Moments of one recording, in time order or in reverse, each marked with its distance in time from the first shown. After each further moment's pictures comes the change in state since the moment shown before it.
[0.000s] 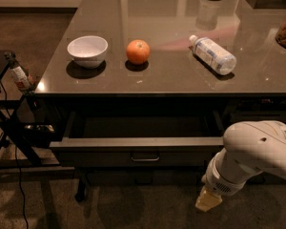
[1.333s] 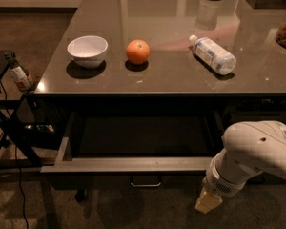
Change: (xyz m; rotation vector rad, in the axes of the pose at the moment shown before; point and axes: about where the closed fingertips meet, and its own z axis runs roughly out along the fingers) arm 0.000 0.000 0.000 0.000 0.000 0.000
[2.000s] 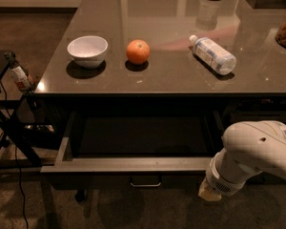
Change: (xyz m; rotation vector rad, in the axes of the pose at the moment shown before) arm 0.000 0.000 0.000 0.000 0.000 0.000
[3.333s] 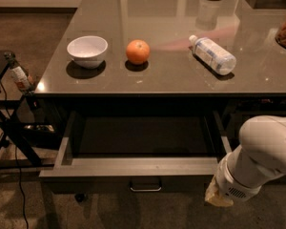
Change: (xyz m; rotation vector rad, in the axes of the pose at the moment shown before) arm 0.007 0.029 -0.047 -0.019 -0.022 -0.057
